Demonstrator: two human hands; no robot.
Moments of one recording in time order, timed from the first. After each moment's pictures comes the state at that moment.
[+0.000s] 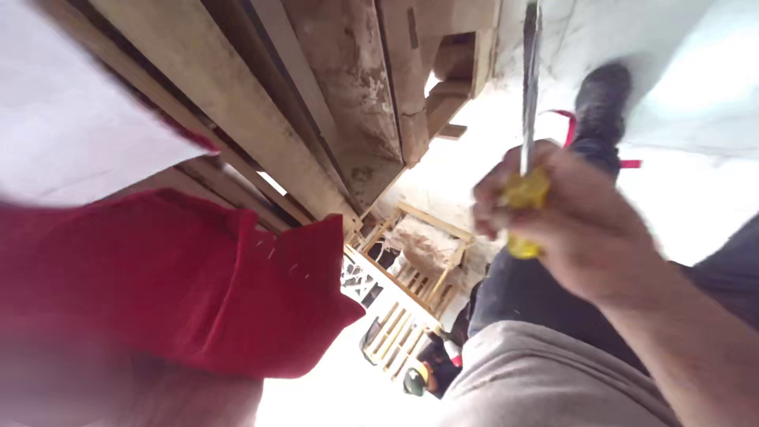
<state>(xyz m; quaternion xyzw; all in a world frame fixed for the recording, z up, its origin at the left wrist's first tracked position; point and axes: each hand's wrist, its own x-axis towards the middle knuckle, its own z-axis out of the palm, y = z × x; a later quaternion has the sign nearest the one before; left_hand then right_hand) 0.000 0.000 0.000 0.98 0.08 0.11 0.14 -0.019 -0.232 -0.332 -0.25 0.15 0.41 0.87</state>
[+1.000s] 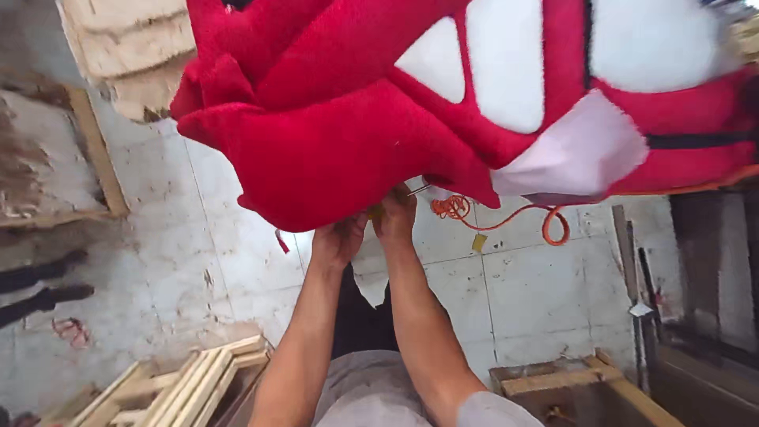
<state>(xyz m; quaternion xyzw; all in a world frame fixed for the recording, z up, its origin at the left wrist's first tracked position) -0.002 -0.169 -0.213 0.07 0.21 0.50 0.84 0.112 -0.173 -0.225 -0.39 -0.11 0.49 0.77</state>
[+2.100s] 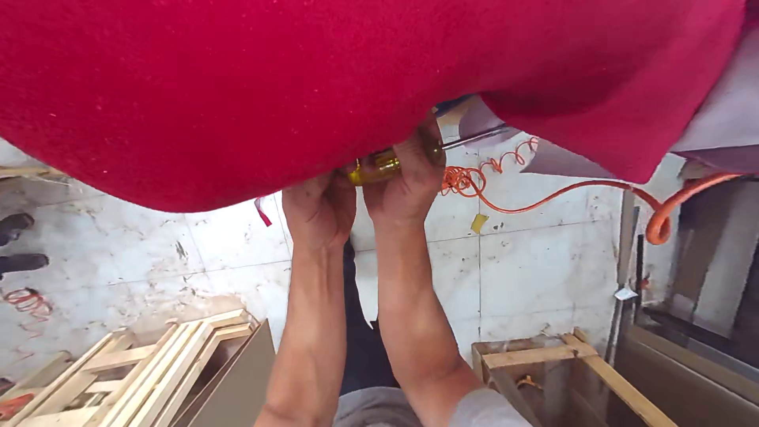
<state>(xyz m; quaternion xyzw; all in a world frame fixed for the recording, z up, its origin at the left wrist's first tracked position) 0.021 -0.168 -0.236 0.26 0.26 0.61 0.70 0.106 -0.162 -0.227 -0.30 -0.12 0.46 0.83</state>
